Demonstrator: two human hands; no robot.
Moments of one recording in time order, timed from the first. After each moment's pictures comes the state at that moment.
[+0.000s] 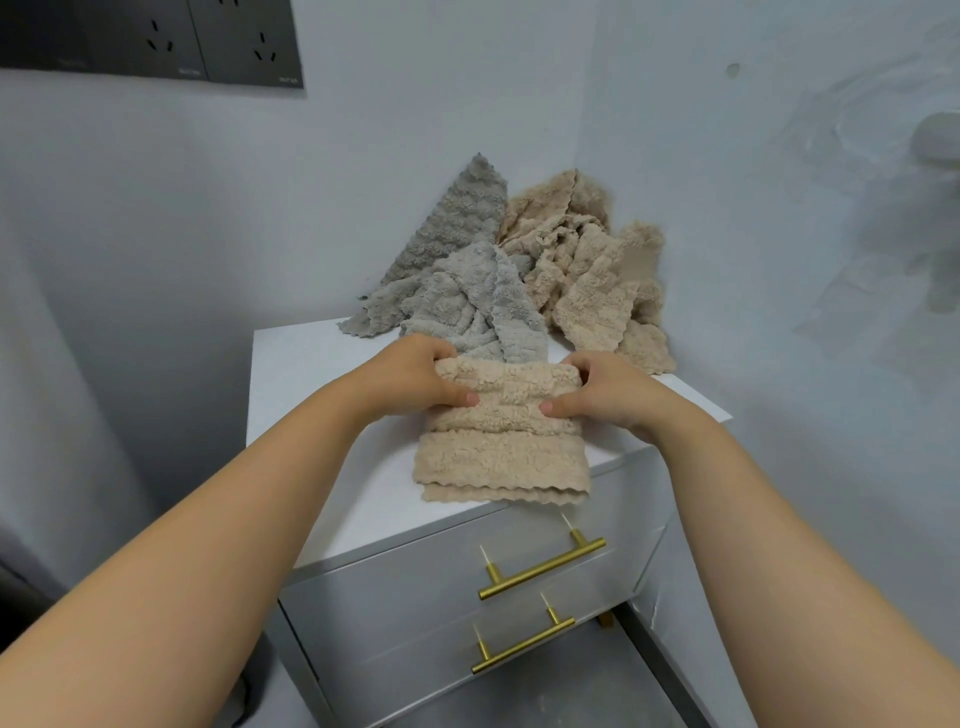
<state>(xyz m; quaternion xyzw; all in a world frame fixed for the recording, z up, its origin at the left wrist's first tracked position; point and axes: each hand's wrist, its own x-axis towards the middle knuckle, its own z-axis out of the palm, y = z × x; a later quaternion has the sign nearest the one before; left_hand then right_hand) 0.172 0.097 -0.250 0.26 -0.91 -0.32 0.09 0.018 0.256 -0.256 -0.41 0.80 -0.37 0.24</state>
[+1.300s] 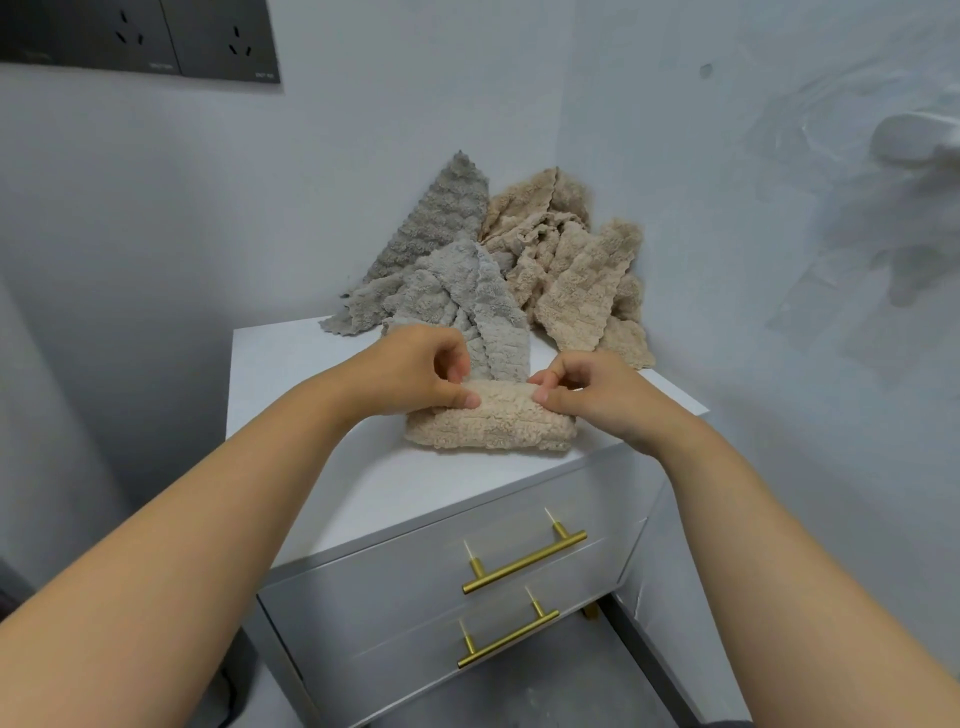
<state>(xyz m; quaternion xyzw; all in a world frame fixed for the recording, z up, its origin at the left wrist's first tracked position) 0.170 0.104 -0.246 0.16 -0.94 -0.28 0.11 0.019 0.275 -0.266 -0.44 0.75 -0.44 0.21</state>
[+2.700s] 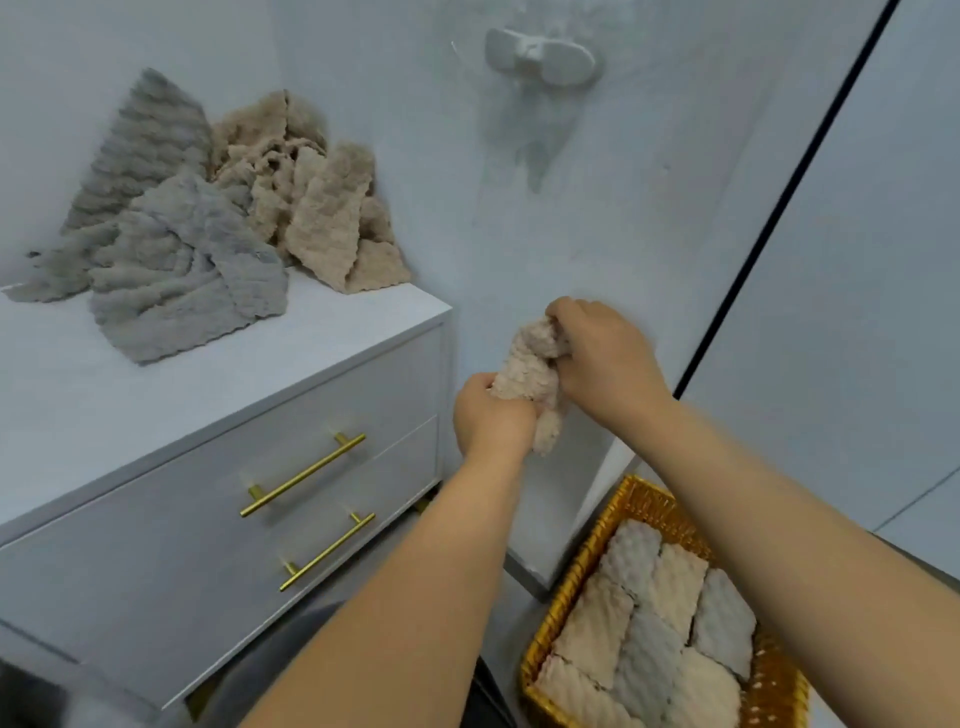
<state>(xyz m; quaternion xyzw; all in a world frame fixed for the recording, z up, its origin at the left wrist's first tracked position) 0.080 0.413 -0.320 0.30 -0.64 -0.69 0.15 0.010 0.505 -0.280 -0.36 0.89 -0.13 -0.26</state>
